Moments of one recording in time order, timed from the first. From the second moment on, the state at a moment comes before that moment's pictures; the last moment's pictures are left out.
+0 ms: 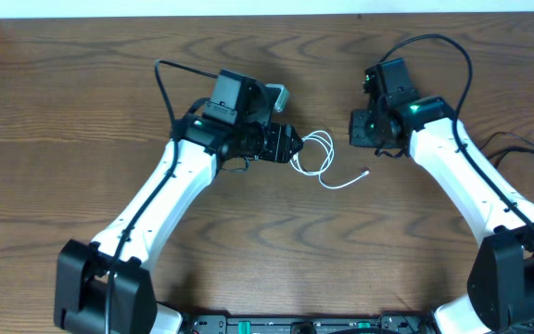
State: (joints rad) left arm -0.40 1.62 1.23 -0.62 0.46 -0.22; right arm 0.31 1.71 1.31 -0.75 -0.03 0.40
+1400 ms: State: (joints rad) left arm -0.40 1.62 1.23 -0.33 0.57 -0.28; right arm 0.28 1.71 1.31 -0.78 -0.08 0.42
